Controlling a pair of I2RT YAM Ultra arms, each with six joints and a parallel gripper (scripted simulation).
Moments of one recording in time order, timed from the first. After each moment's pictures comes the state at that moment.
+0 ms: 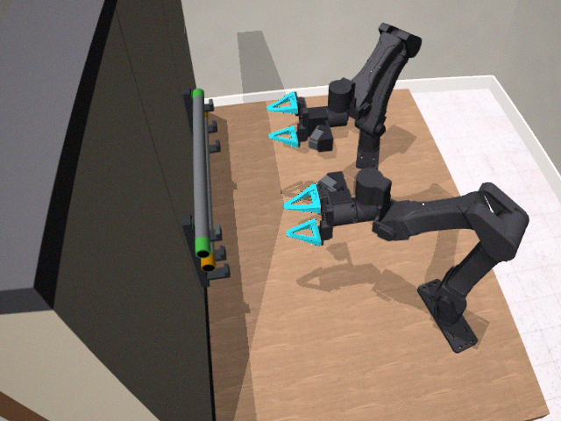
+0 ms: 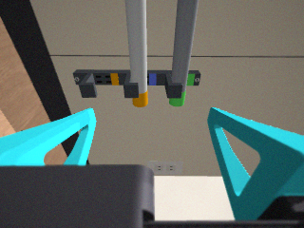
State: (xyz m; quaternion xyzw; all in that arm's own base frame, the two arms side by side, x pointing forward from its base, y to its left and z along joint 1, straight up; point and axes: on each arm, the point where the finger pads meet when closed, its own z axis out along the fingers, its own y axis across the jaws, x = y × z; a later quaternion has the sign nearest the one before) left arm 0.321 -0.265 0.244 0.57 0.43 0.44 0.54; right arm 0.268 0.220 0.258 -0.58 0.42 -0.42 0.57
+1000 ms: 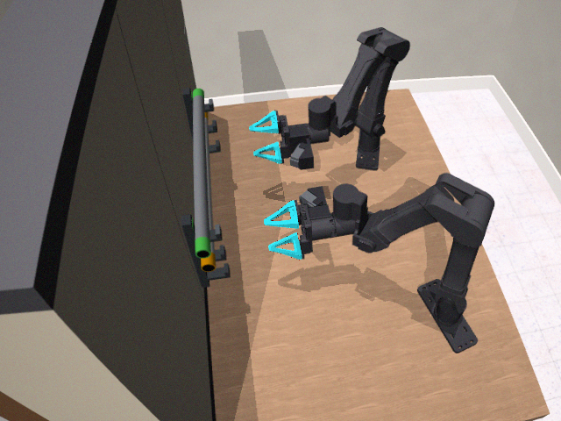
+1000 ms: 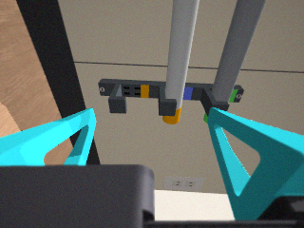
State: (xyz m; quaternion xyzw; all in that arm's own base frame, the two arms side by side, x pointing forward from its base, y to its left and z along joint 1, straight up) left arm 0.364 -0.277 0.193 0.58 0.44 0.44 0.53; right arm 0.312 0.237 0.201 -0.59 0.42 -0.42 0.55
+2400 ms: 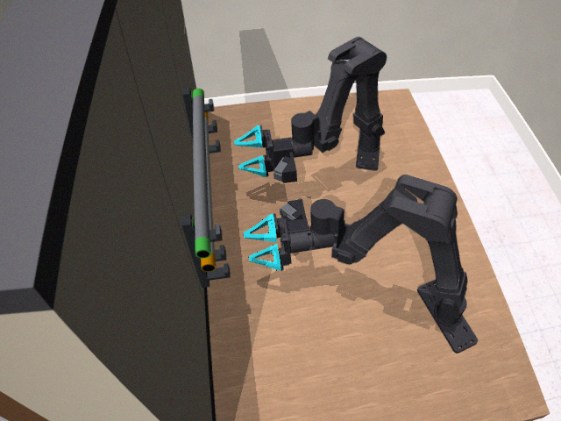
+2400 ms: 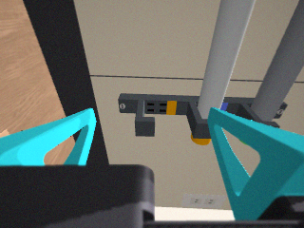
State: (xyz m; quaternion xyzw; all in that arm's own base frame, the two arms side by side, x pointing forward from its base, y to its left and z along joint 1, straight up) left arm 0.411 -0.291 0.151 0.58 0.44 0.43 0.54; right arm 0.353 0.252 0.156 -0.59 0.42 -0.41 0.56
